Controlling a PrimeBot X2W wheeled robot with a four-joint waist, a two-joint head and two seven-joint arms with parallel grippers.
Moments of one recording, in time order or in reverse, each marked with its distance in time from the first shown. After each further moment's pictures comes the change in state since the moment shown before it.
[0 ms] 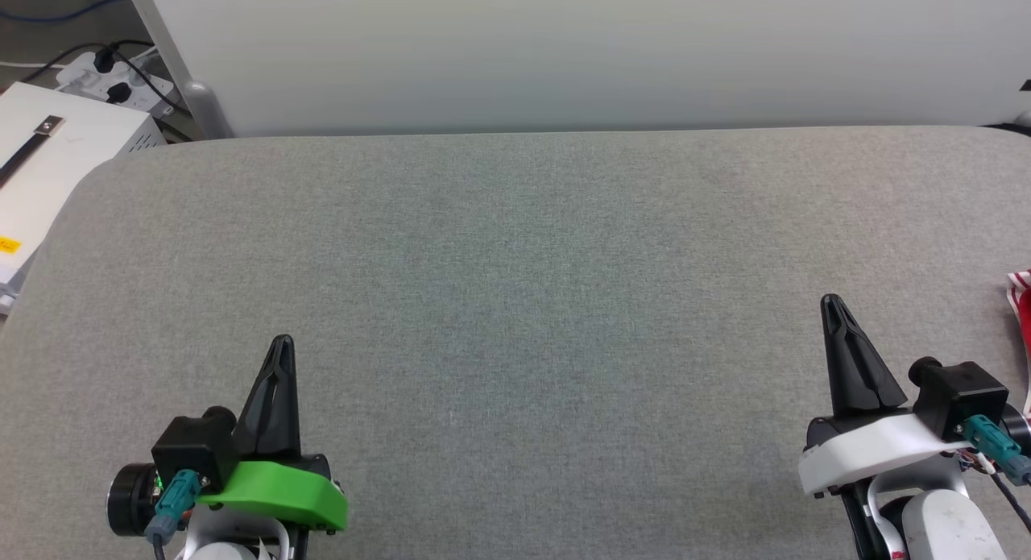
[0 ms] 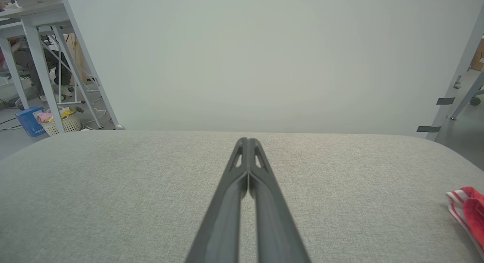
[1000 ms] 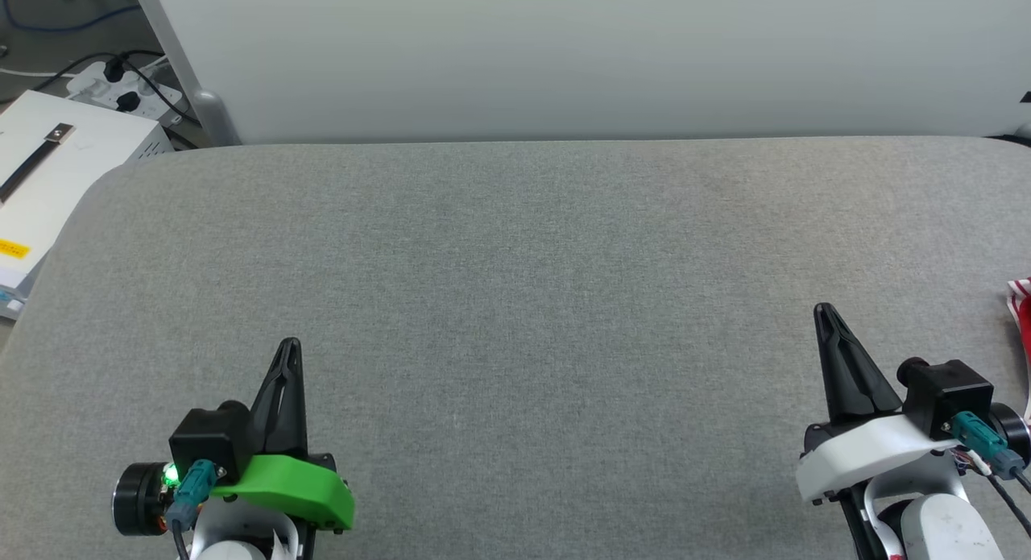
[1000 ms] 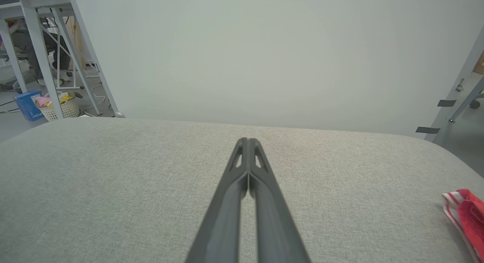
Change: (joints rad) left arm 0.000 -0.010 -0.008 -0.012 0.044 0.028 0.058; right arm 0.013 0.004 -0.002 -0.022 -0.043 0.000 0.061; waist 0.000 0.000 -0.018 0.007
